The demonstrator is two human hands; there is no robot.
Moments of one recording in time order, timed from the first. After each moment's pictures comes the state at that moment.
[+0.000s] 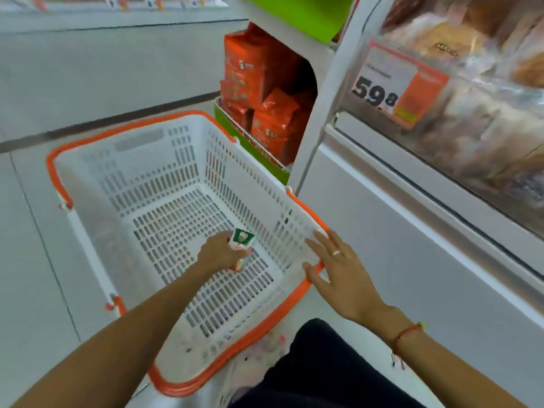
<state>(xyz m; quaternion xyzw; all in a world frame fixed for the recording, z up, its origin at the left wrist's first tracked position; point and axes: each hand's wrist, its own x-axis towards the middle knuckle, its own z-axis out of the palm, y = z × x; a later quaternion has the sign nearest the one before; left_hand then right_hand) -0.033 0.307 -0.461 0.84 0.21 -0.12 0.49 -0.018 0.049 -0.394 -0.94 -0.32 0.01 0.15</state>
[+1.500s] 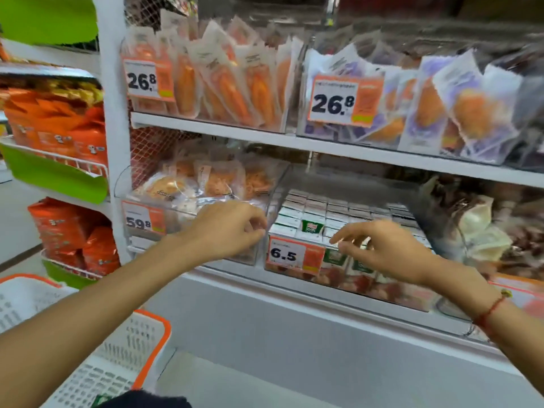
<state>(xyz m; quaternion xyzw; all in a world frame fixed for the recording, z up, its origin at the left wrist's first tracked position) -0.054 0.035 -0.085 0.93 -0.32 0.09 0.14 -0.138 -0.234 -0.083 -0.99 -0.09 -0.09 0.10</state>
